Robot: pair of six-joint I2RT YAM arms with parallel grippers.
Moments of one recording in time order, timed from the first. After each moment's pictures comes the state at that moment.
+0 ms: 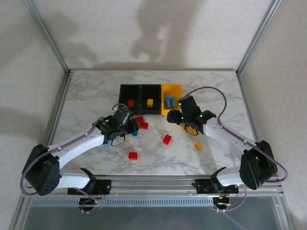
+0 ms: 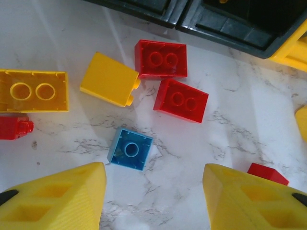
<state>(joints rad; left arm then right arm) -0.63 1.30 0.82 -0.46 -0.13 -0.86 0.60 1.35 0.95 -0.48 -0.02 0.62</state>
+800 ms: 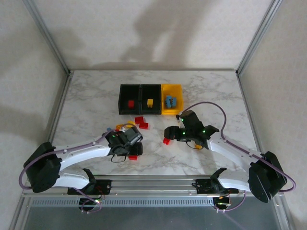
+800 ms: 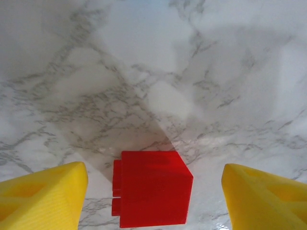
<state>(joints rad) -0.90 1.33 0.71 -0.66 -0.10 -0.96 0.67 1.20 0.69 -0.38 -0.24 0.65</state>
